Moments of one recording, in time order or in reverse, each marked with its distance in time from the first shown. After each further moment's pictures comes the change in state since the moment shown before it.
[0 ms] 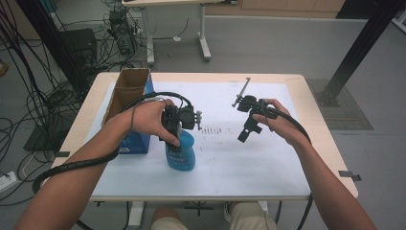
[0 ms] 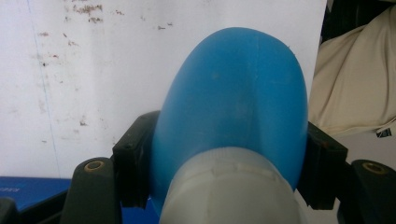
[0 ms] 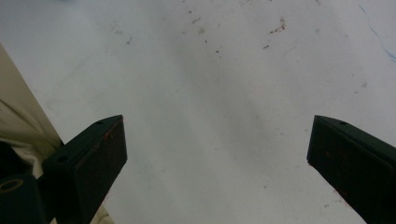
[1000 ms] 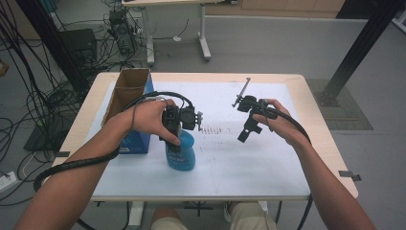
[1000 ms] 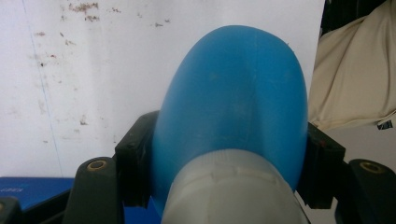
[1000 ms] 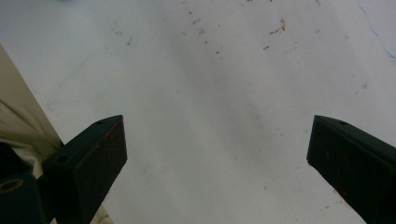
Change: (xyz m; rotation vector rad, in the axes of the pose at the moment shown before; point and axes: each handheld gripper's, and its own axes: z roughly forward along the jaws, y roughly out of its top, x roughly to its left) left arm 0.000 0.006 0.000 0.025 0.000 0.024; right arm 0.000 0.000 0.000 -0.004 0.000 0.001
